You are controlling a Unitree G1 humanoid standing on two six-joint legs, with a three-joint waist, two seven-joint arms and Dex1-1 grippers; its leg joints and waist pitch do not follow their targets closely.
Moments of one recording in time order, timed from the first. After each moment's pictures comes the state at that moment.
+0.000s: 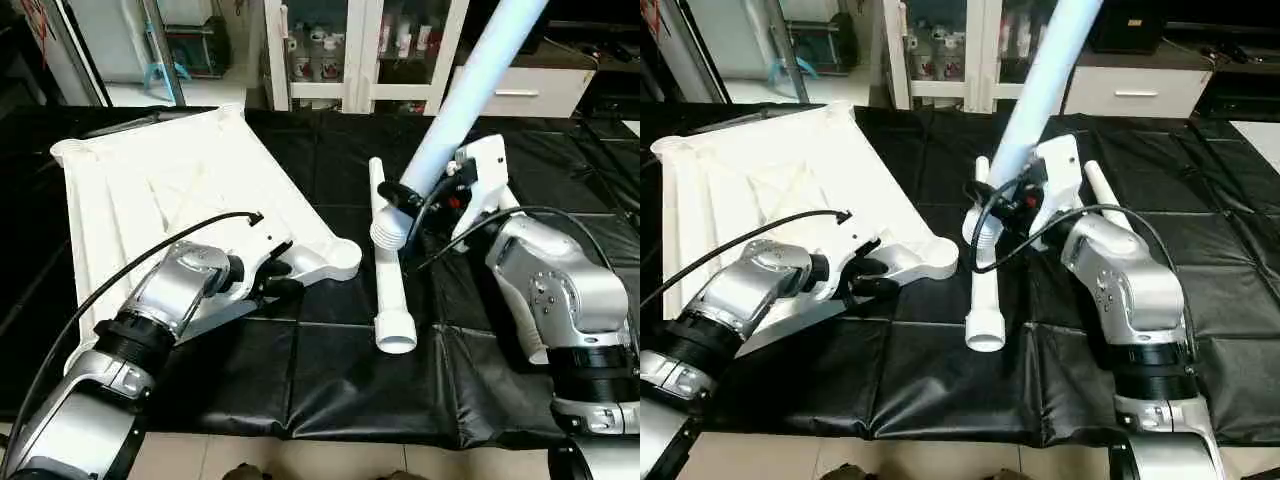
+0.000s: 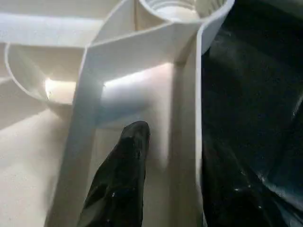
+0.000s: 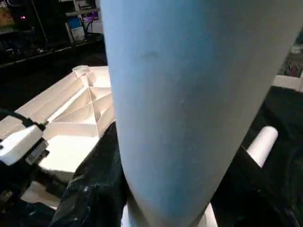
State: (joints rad) left arm -0.66 0.42 -0.36 0.52 -0.04 0.50 -0.90; right arm -0.55 -0.31 -0.06 0.05 0.39 0.60 0.59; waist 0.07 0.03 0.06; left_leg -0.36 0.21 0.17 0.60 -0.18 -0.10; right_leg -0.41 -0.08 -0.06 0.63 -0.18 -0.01
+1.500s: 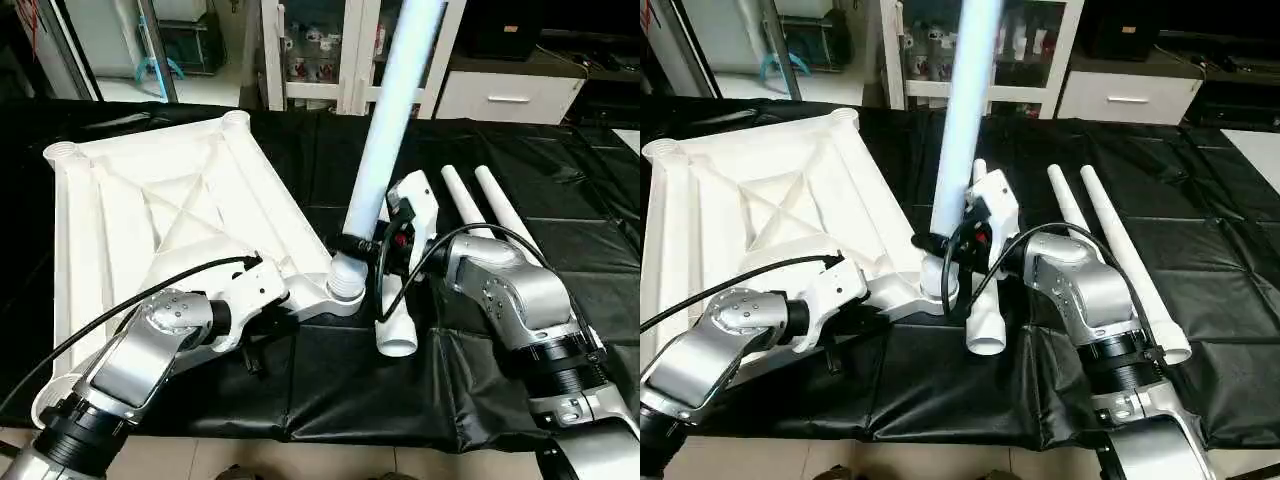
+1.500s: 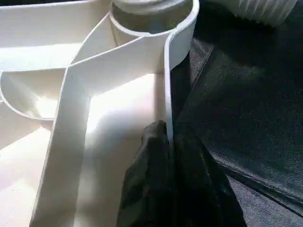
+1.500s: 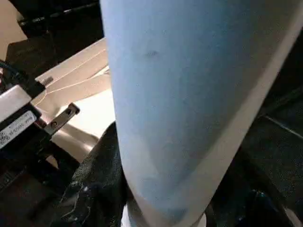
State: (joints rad) left arm -0.31 0.53 -0.34 -0.04 -0.02 0.53 -0.89; right arm -0.57 -0.29 0.15 0.21 0.35 0.58 0.82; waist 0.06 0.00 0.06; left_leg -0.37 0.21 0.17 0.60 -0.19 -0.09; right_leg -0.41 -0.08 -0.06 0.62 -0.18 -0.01
